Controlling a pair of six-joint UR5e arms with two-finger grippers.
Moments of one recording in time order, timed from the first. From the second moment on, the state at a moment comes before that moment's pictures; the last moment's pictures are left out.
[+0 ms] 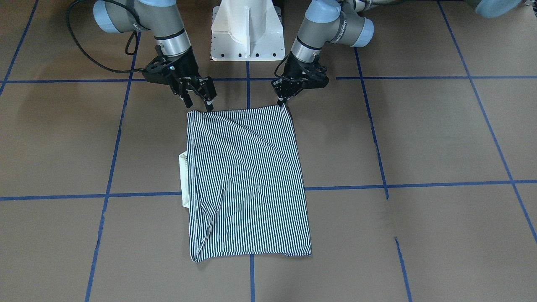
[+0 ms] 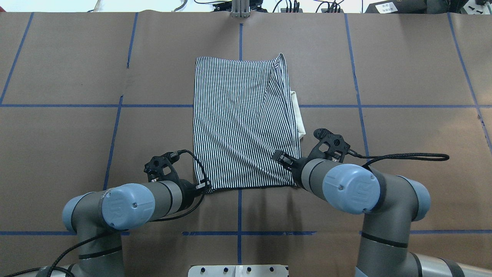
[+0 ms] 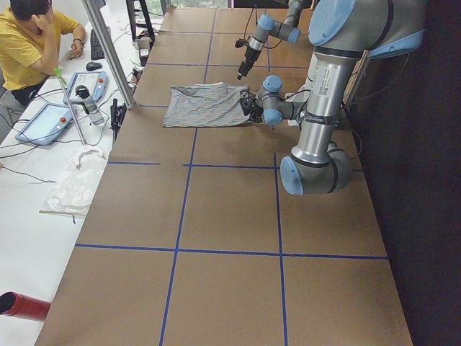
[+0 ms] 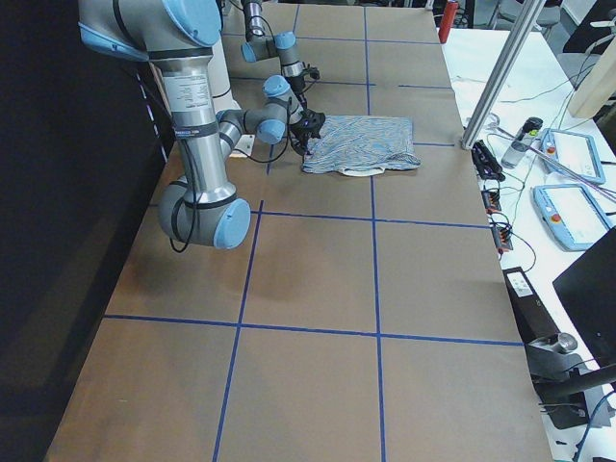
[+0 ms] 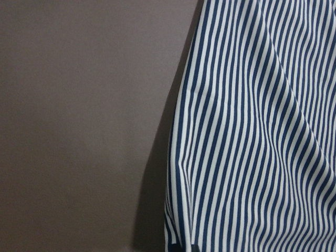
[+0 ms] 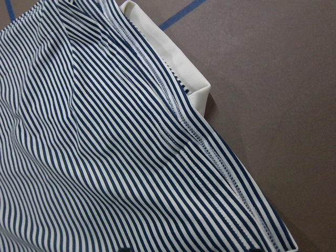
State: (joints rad) left arm -0.26 -1.94 -1.80 -2.10 -1.52 -1.81; right arm 0.32 -1.22 1.94 -1.32 1.45 1.91
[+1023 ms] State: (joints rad) left arm -0.26 -1.94 -1.81 -2.10 -1.52 -1.81; right arm 0.29 -1.06 1.81 -1.58 1.45 1.95
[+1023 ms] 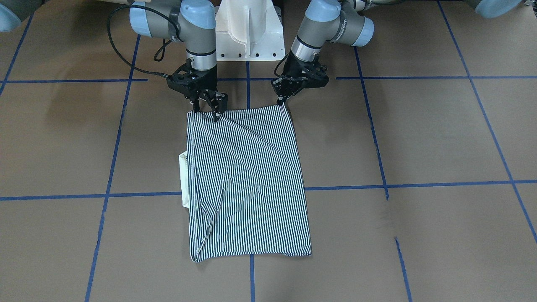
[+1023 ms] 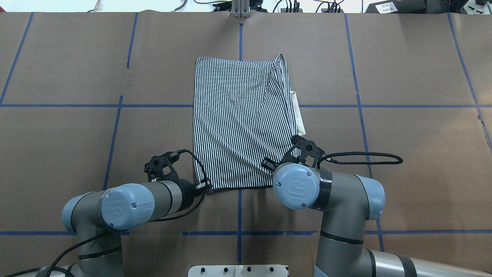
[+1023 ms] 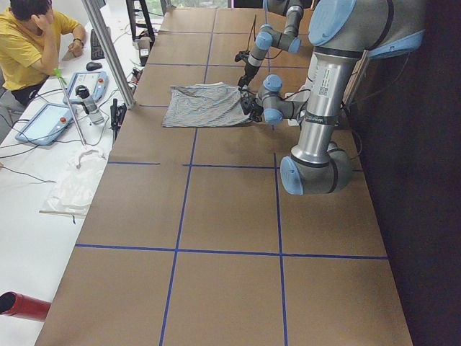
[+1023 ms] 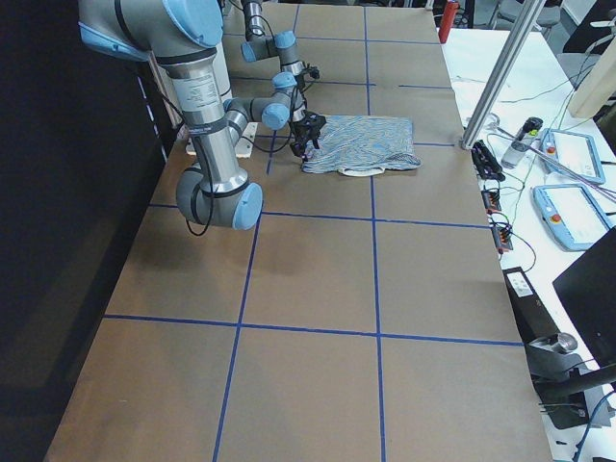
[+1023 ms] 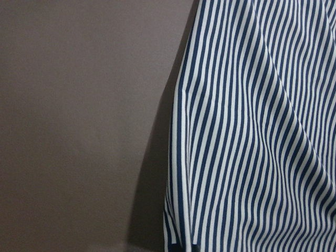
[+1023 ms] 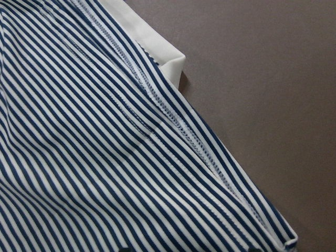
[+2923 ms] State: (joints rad) left arm -0.26 -1.94 -1.81 -2.10 -1.52 -1.81; right arm 0.30 -1.02 1.74 -1.61 1.45 1.95
